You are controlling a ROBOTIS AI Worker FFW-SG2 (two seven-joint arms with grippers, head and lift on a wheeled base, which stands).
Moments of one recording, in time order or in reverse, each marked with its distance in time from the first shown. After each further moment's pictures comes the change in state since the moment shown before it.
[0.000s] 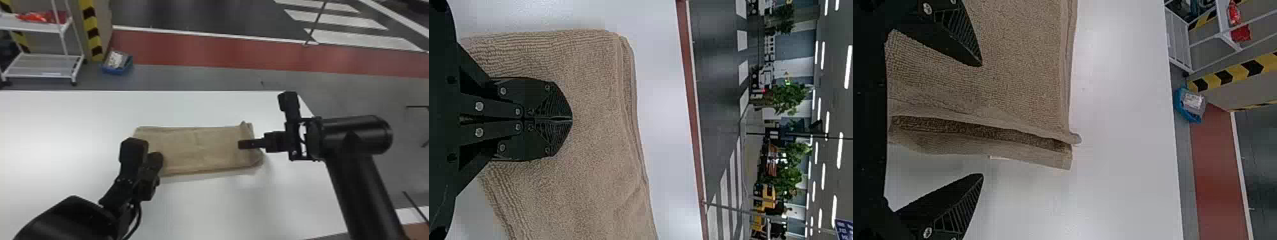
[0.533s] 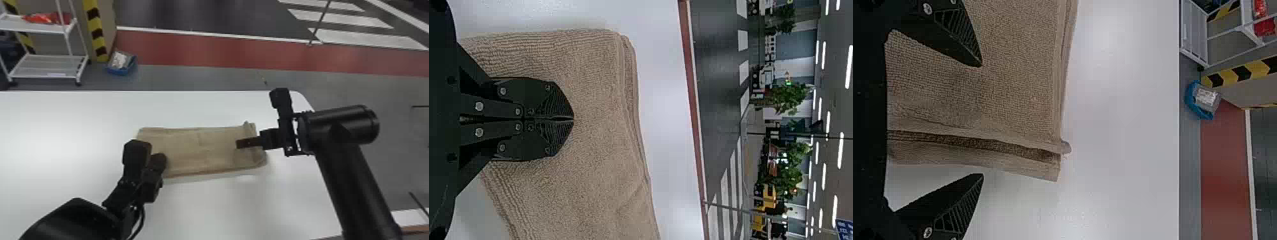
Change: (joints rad) left arm 0.016 0.007 0.003 -0.009 0.000 0.000 0.000; right arm -0.065 0.036 0.064 0.071 0.087 0.014 -0.010
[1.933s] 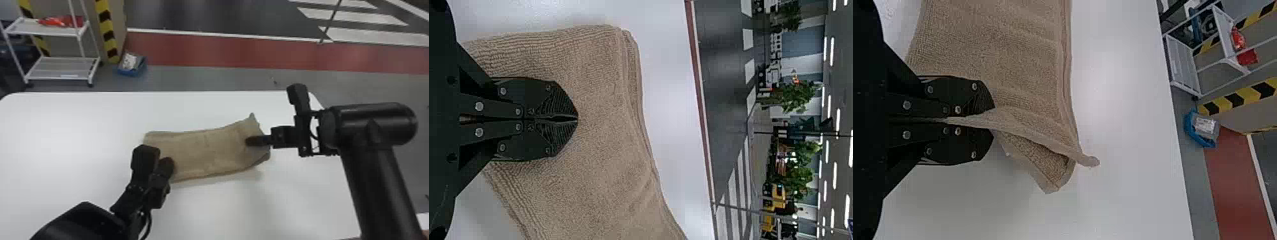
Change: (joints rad) left arm 0.046 0.022 0.002 -0.052 -0.007 0.050 0.002; right arm 0.037 0.012 -0.078 -0.158 -0.096 0.164 0.085
